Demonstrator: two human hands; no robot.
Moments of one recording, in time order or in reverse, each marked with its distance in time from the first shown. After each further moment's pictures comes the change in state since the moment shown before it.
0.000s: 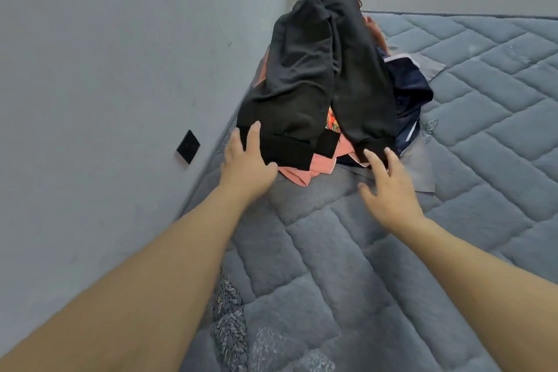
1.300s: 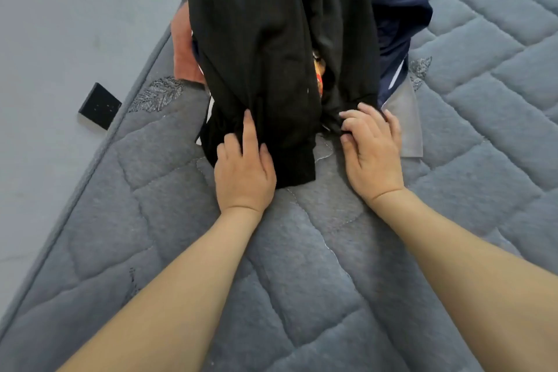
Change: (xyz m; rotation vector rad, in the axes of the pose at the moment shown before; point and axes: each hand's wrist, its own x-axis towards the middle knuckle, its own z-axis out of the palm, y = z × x) left_hand 0.021 0.011 0.188 0.082 0.397 0.187; right_hand 0.035 0.069 0.055 0.056 0.314 -0.243
